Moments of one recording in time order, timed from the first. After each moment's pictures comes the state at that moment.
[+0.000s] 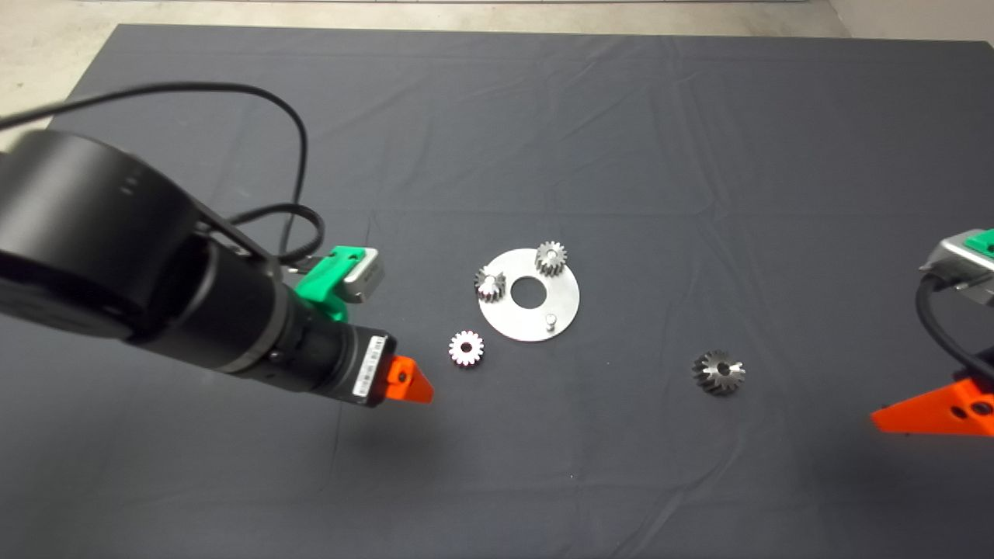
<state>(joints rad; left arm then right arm) -0.50 2.31 -0.55 0.33 1.29 -1.55 0.84 1.93 -0.36 0.17 -1.45 1.29</state>
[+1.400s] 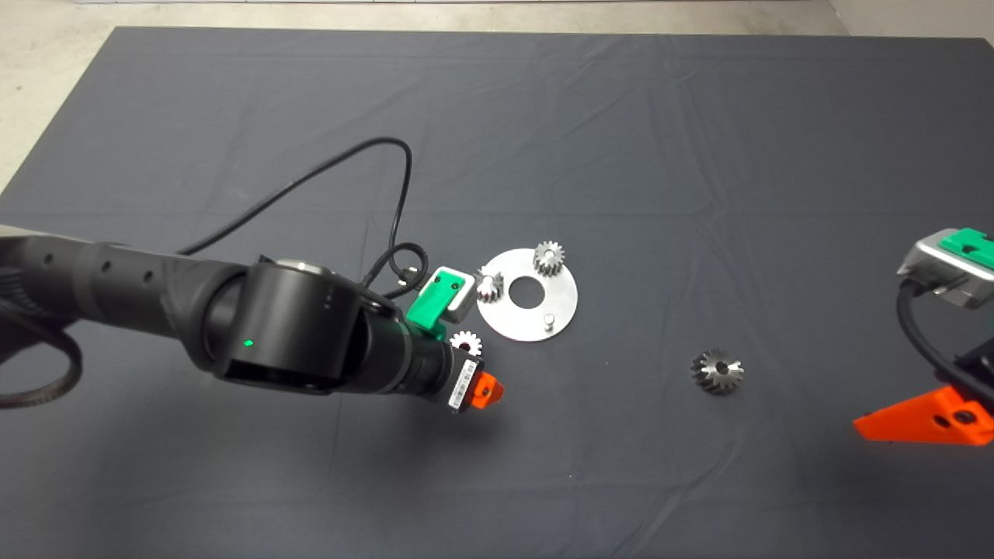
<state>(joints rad) -0.21 2.49 -0.67 0.80 1.37 -1.39 0.85 1.99 -0.36 0.17 -1.43 1.29</state>
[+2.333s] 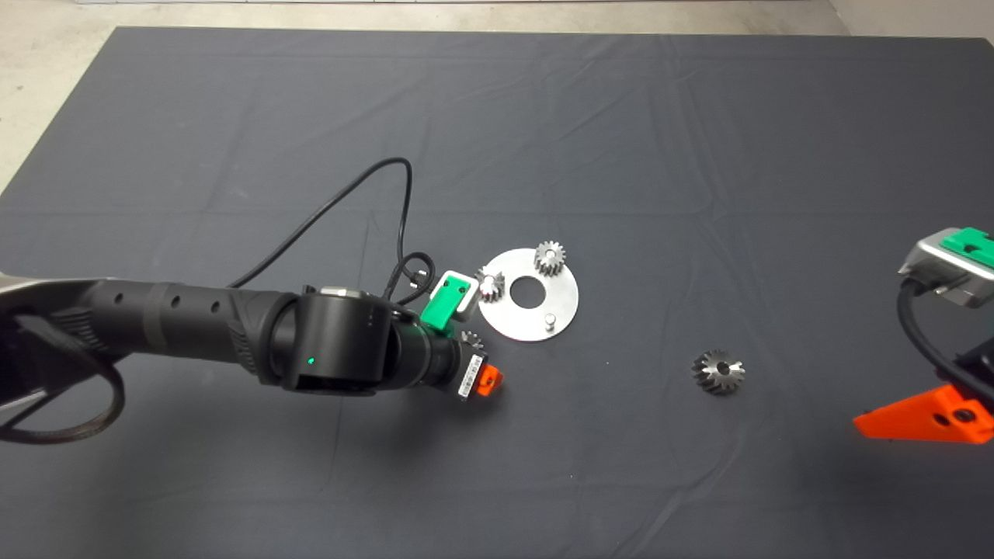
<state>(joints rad) -0.12 2.53 -0.77 0.91 1.38 -1.31 0.85 1.99 -0.36 0.17 -1.43 1.29</state>
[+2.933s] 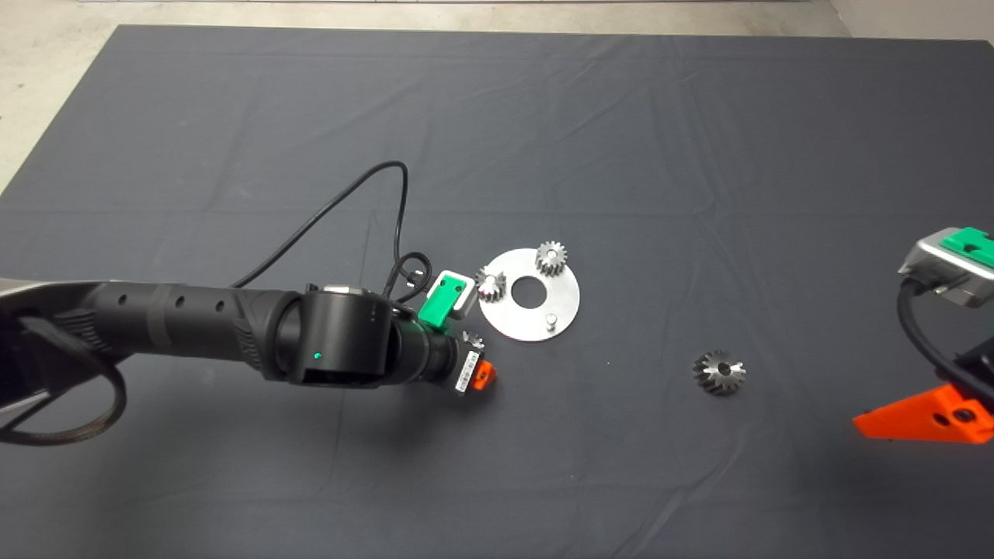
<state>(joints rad) -0.12 2.53 -0.81 0.92 1.37 -1.30 0.85 1.99 -0.36 0.17 -1.43 1.29</state>
